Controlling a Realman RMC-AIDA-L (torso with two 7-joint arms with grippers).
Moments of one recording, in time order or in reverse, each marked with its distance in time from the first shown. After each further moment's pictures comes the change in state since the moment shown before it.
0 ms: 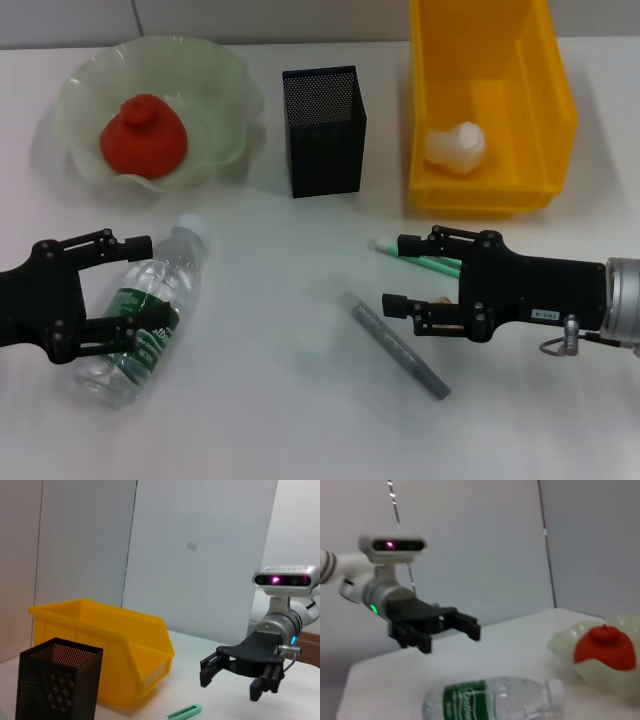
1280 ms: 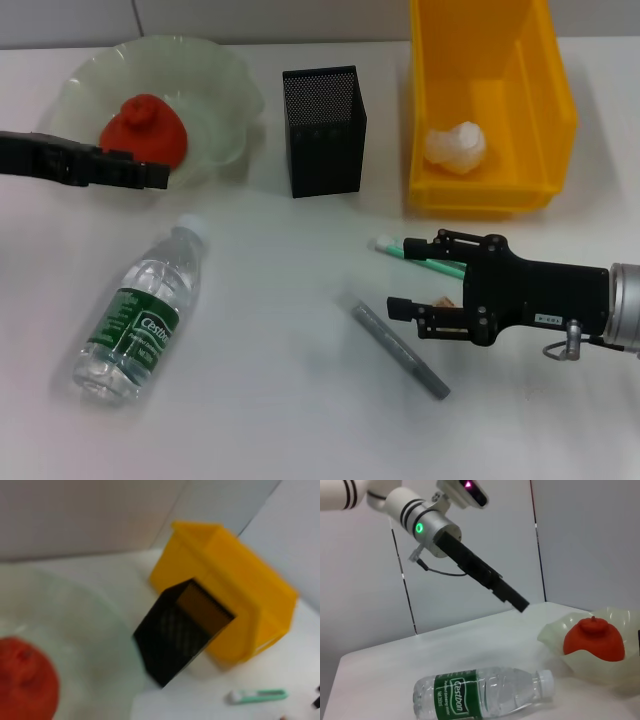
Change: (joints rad) left arm -0.255 -0.062 -0.090 0.509 0.429 -0.072 -1.065; right arm -0.014 0.001 0.006 -0.001 -0.005 0.012 -0.026
